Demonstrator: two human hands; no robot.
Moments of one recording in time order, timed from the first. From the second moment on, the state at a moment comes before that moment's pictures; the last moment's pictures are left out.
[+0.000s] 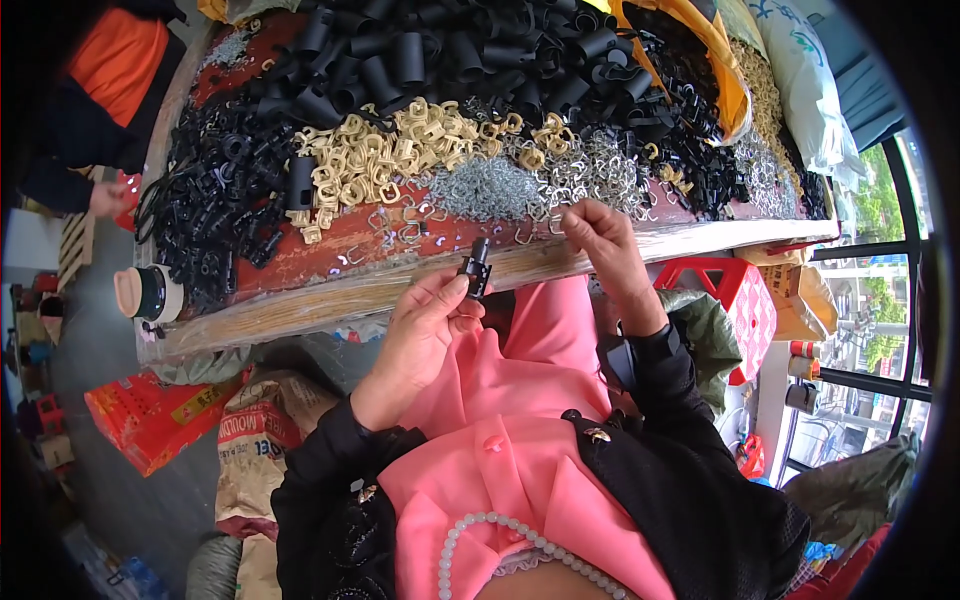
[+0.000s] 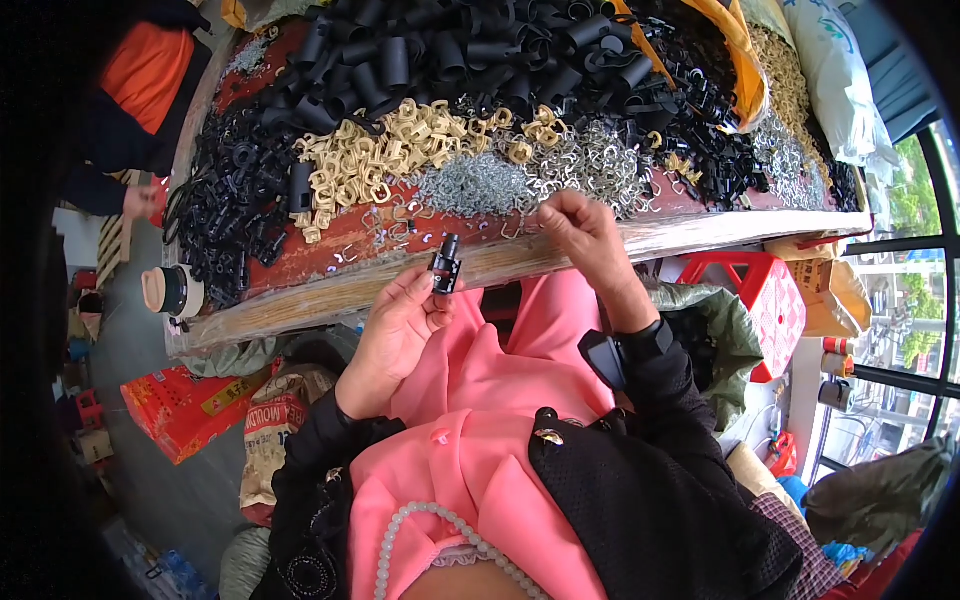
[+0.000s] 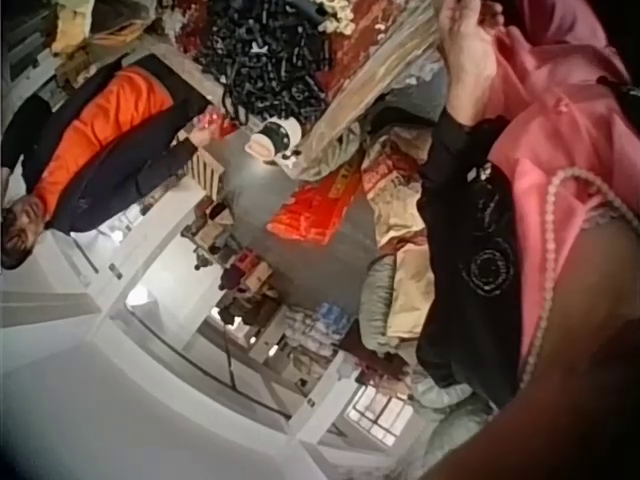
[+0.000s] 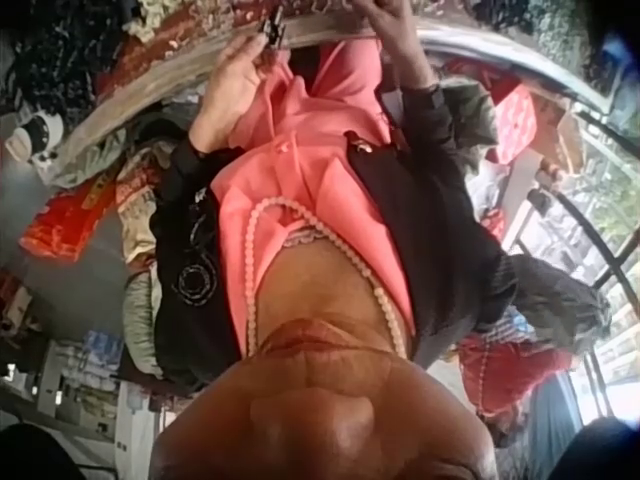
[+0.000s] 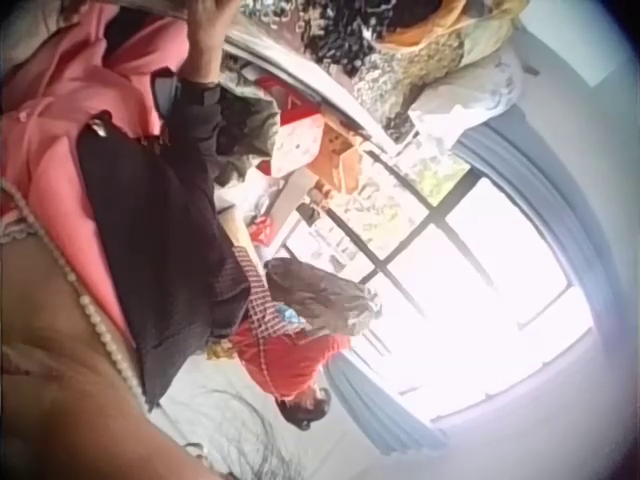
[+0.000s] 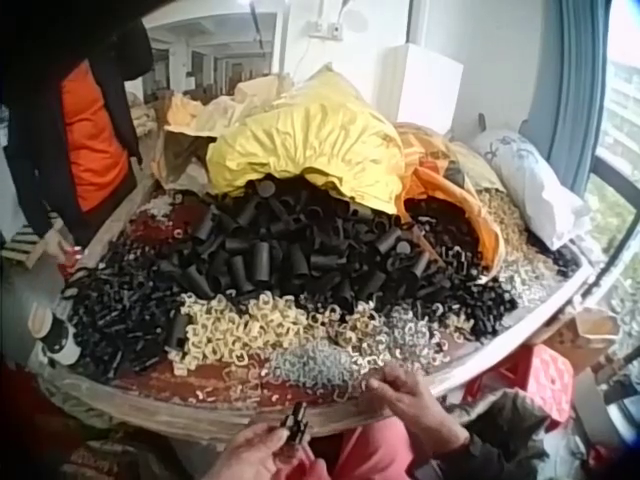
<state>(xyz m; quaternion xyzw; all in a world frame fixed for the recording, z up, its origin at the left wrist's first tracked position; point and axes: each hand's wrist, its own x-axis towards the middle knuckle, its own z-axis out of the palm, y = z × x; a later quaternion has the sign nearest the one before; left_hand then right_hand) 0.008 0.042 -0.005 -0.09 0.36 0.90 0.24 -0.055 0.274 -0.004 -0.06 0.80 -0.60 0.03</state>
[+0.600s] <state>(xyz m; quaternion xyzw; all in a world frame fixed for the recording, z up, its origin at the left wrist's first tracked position) 0.012 0.051 0.000 0.01 0.35 0.91 0.21 -0.013 0.234 0.015 -0.09 0.63 -0.73 0.27</state>
